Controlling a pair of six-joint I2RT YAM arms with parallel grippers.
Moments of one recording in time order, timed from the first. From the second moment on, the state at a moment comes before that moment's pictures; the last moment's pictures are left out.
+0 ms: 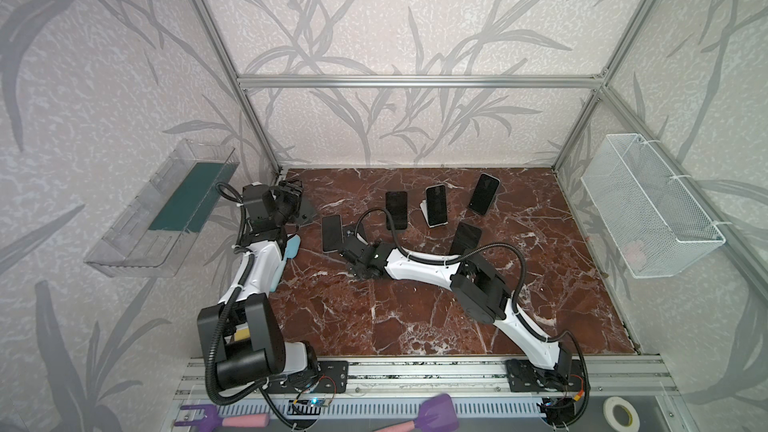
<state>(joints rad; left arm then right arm) 0.29 1.37 0.90 0.16 0.35 -1.16 1.08 2.44 1.98 -0.55 0.44 0.29</state>
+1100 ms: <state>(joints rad) 0.29 1.37 0.90 0.16 0.36 -1.16 1.00 2.54 2.18 -0.63 0.33 0.22</state>
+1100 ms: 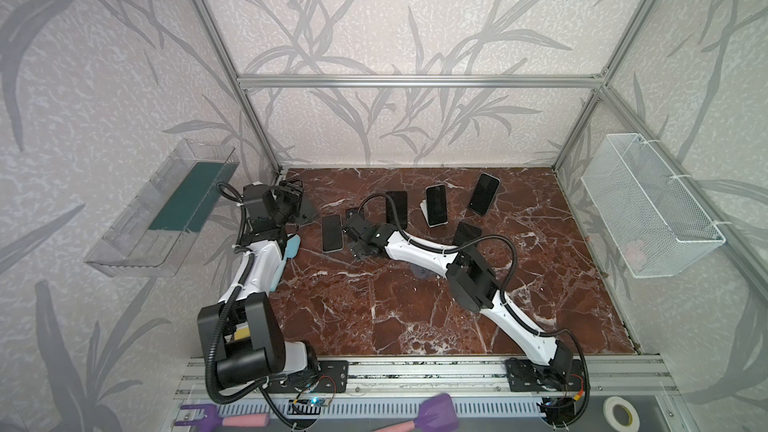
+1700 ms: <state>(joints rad) 0.08 1.36 0.91 0.19 0.39 -1.13 0.99 1.58 1.11 -0.22 0.36 0.30</state>
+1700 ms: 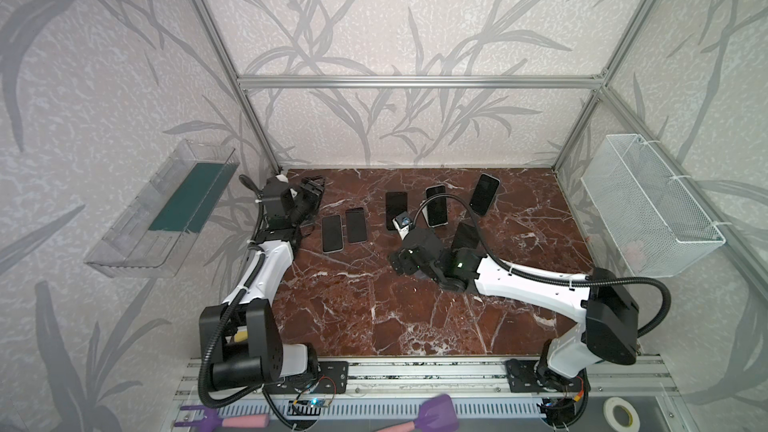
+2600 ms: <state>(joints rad) -0.14 1.48 0.94 0.48 0.63 -1.20 0.87 1.70 0.98 -0.12 0.23 0.50</state>
